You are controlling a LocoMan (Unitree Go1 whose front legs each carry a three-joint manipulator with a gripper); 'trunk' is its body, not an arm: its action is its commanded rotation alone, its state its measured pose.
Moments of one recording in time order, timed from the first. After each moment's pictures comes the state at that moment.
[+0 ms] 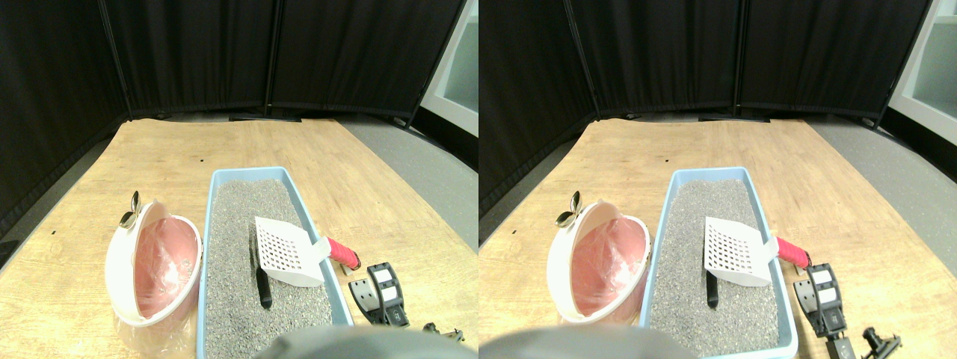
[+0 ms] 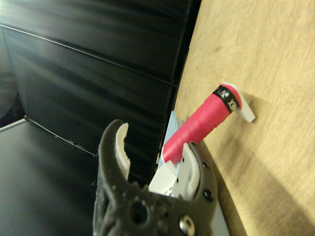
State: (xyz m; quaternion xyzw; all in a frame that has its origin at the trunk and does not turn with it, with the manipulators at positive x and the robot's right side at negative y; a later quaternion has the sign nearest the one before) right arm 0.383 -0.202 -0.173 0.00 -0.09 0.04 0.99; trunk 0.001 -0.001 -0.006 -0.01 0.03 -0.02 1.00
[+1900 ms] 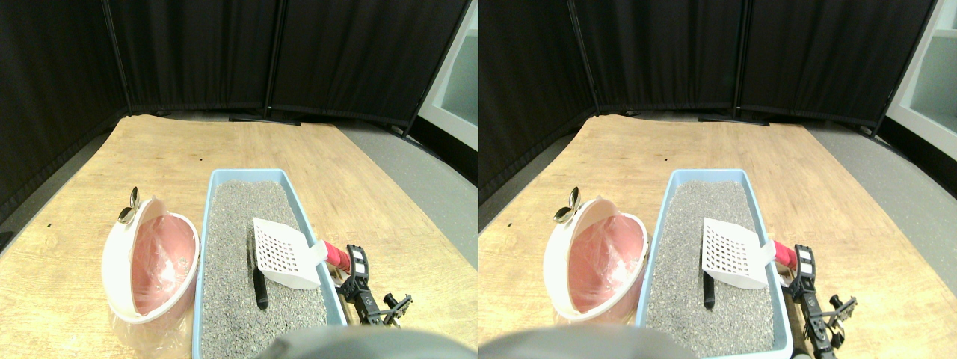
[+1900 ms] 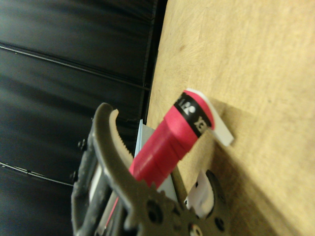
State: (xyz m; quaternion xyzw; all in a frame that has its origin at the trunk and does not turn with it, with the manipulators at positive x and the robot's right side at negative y) right arm 0.443 -0.209 -0.211 0.13 0.02 0.00 0.99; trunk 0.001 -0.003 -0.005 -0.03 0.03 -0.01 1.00
